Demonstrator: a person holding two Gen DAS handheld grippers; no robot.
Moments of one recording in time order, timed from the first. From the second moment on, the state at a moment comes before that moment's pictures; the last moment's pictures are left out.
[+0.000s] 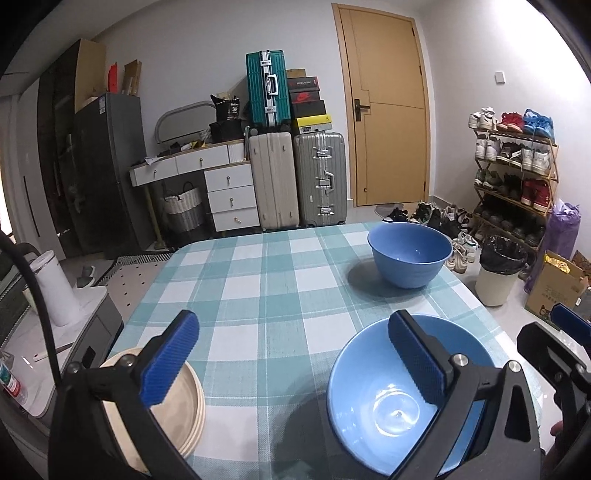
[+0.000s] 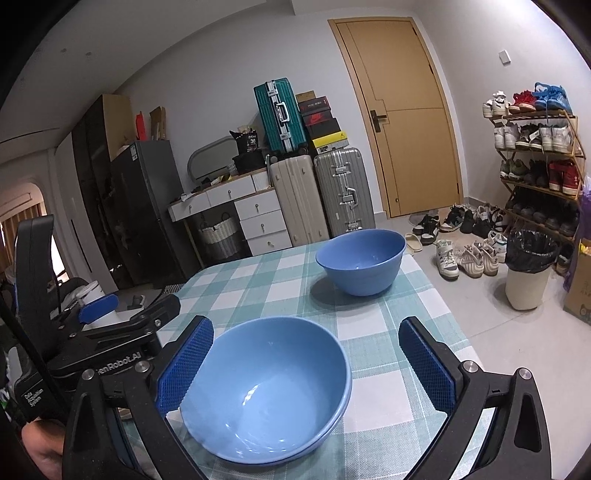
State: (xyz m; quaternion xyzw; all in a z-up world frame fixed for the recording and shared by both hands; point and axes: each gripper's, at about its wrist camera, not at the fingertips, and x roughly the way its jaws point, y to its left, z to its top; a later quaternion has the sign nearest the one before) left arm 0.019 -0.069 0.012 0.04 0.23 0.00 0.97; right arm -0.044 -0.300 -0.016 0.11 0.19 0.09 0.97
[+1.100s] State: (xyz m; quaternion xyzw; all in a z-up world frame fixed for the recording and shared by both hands) left arm 0.047 -0.050 0.046 -0.12 0.35 -0.09 0.93; right arm -0.063 -0.342 -0.003 0.20 0.14 0.12 0.96
